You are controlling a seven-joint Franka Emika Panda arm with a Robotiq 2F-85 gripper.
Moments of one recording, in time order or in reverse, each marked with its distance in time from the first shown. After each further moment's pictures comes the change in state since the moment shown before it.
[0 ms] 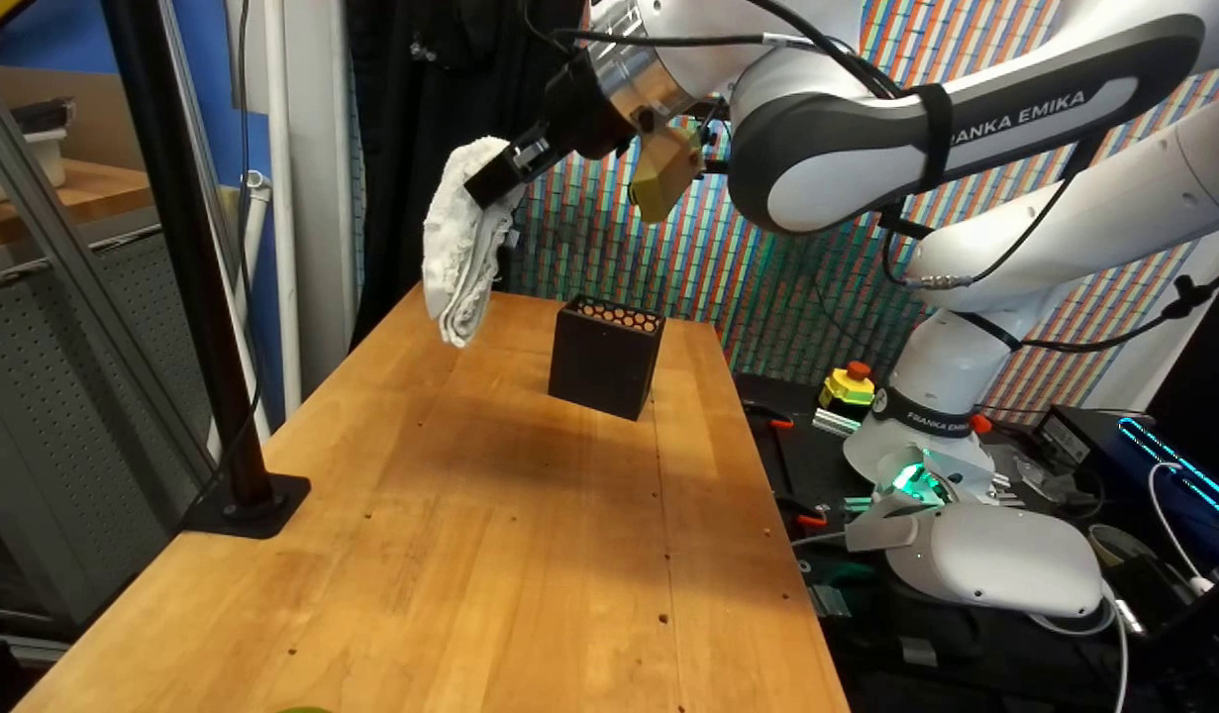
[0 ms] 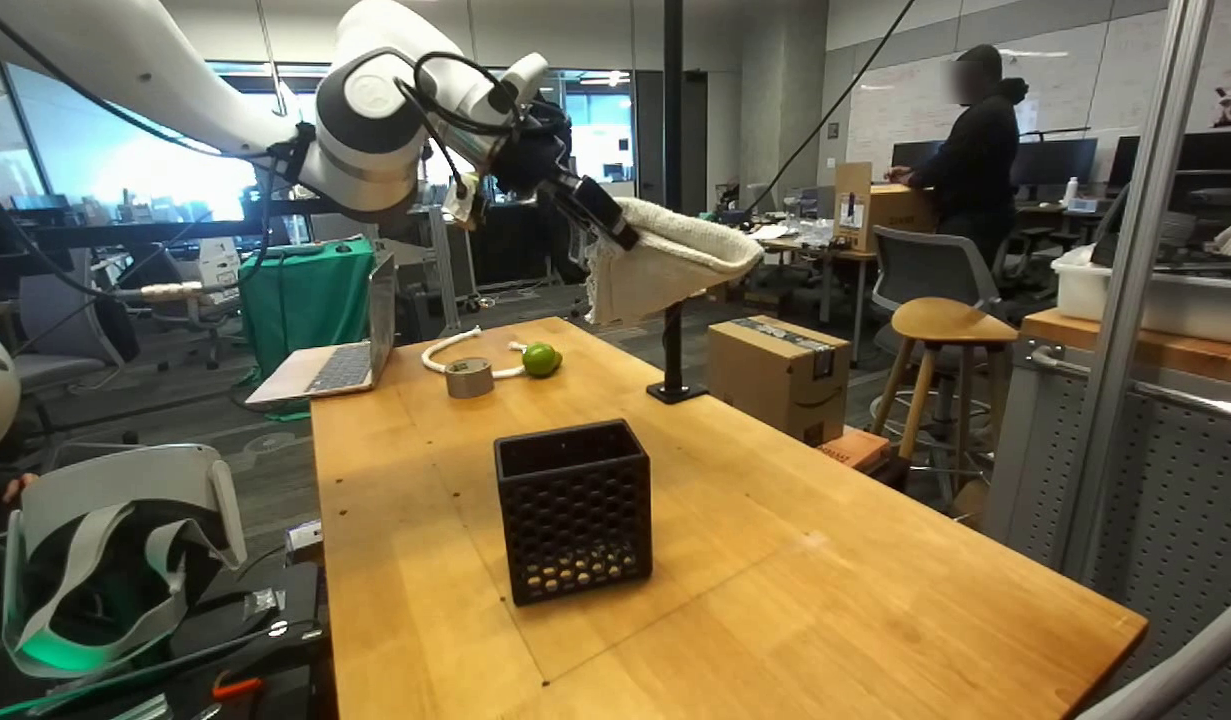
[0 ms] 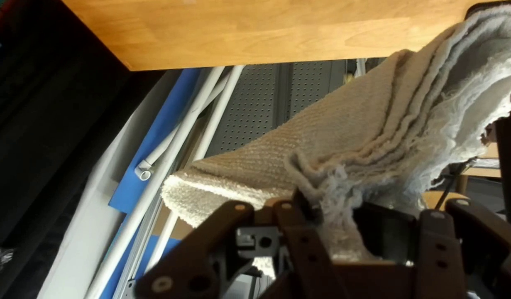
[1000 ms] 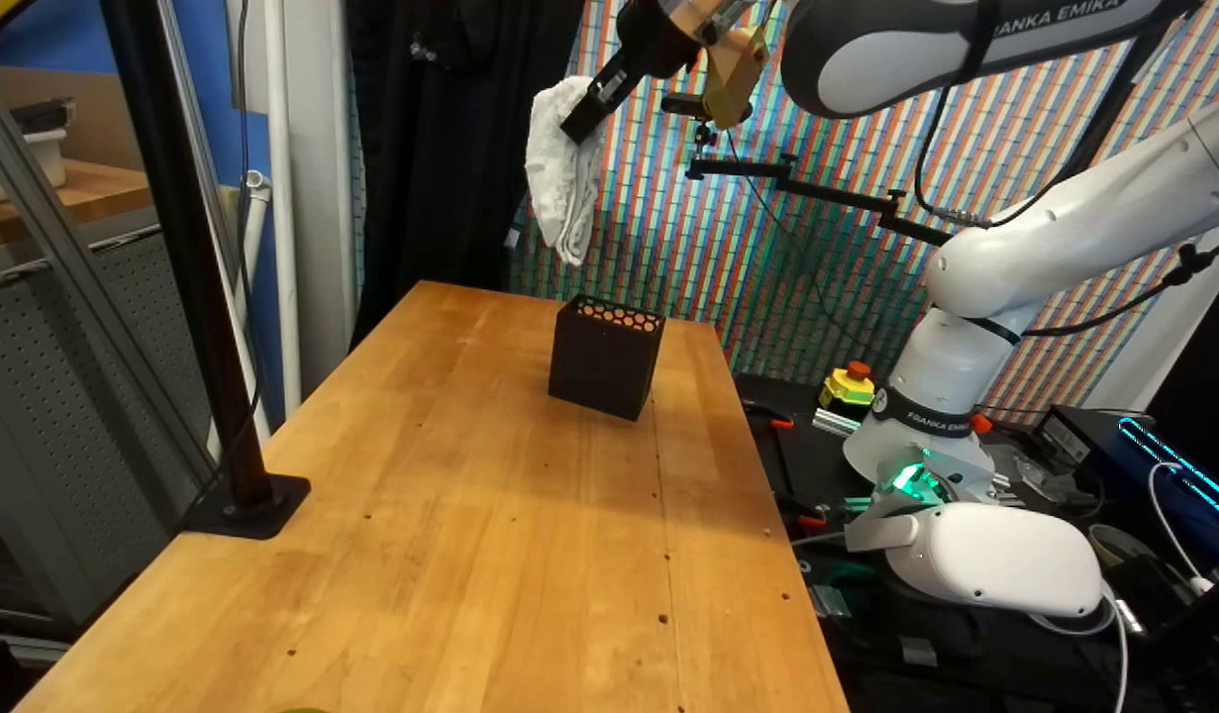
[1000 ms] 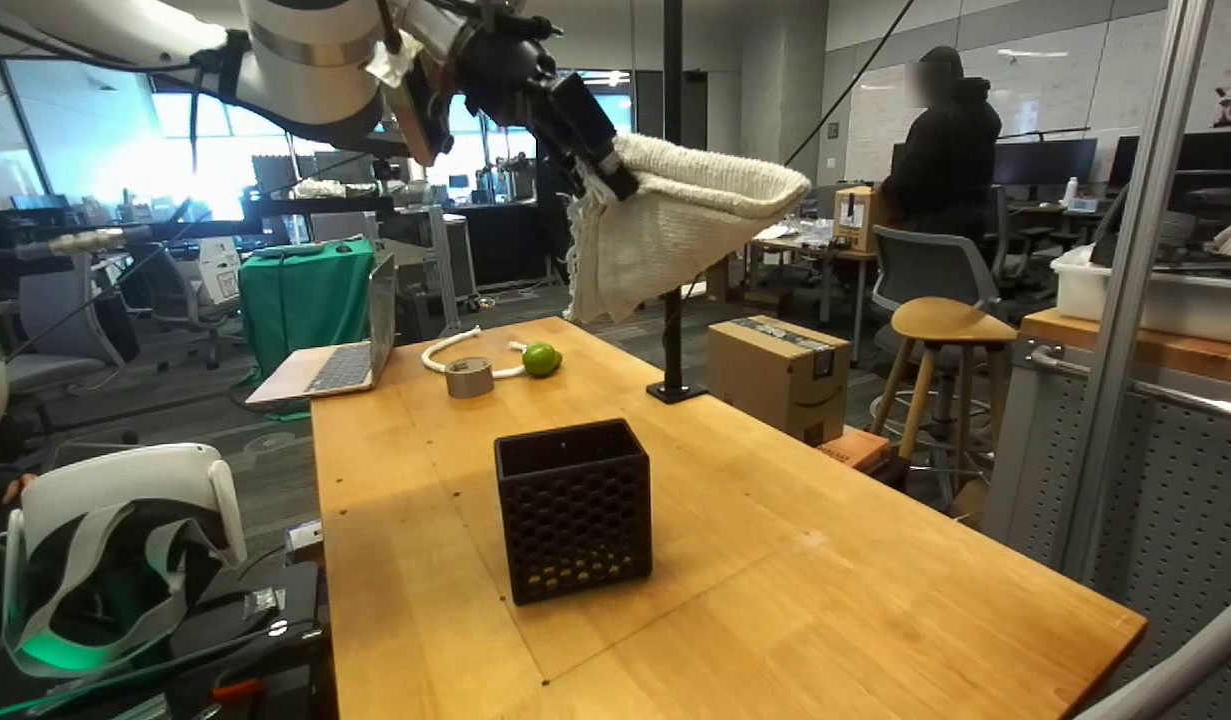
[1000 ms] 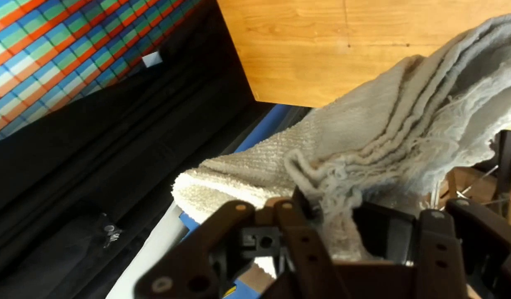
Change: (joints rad) arm 0.276 0.036 -0.437 -0.038 -0.343 -0.330 -0.120
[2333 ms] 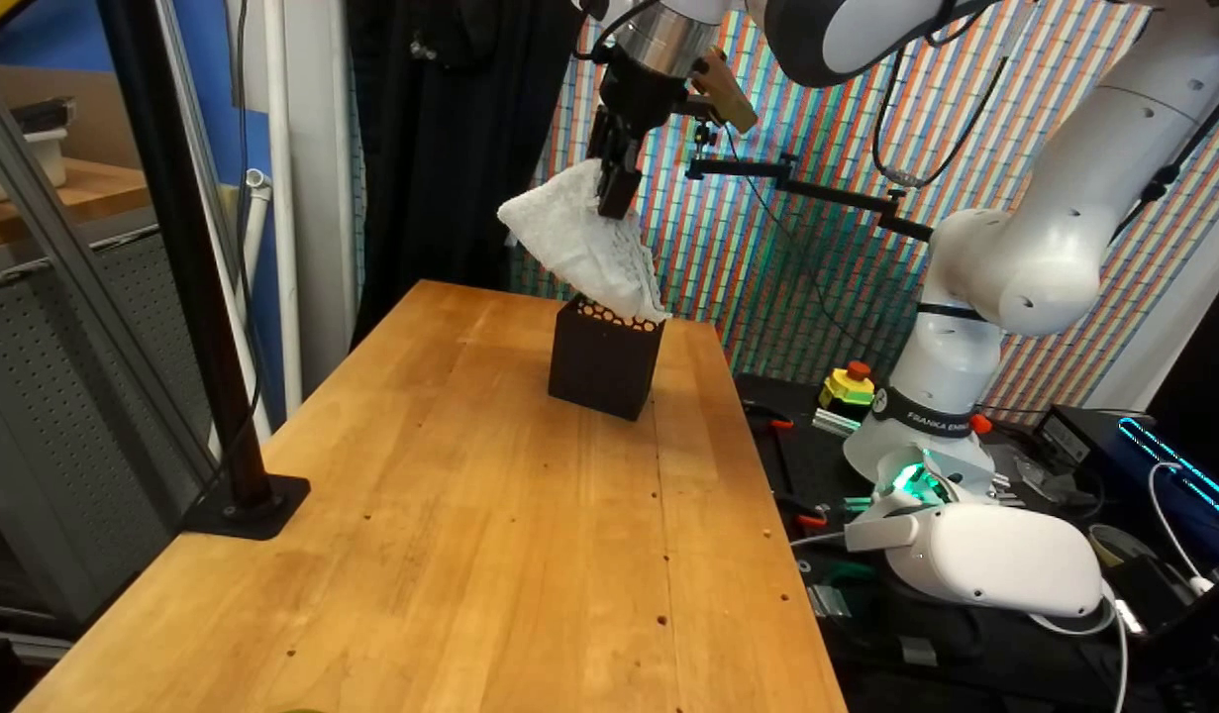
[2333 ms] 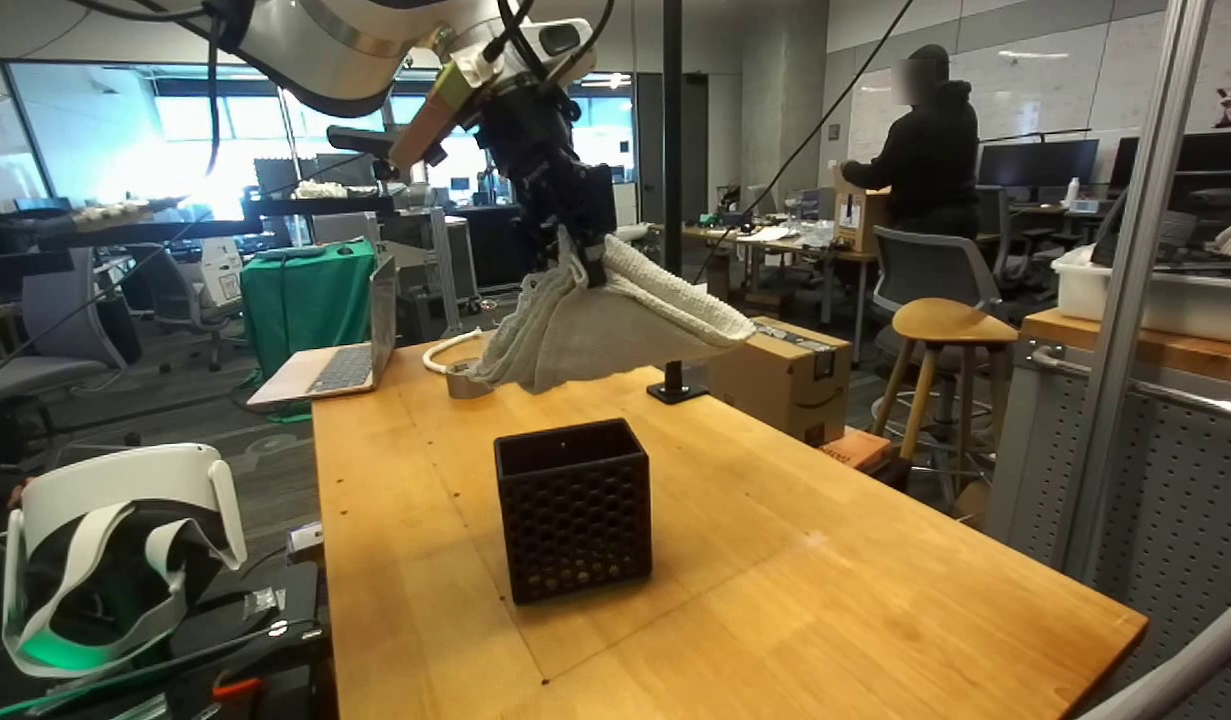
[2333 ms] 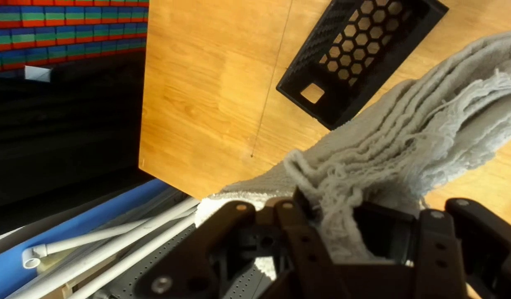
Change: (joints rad) arm 0.723 0.387 -0.612 0.083 -0.236 -0.280 -0.284
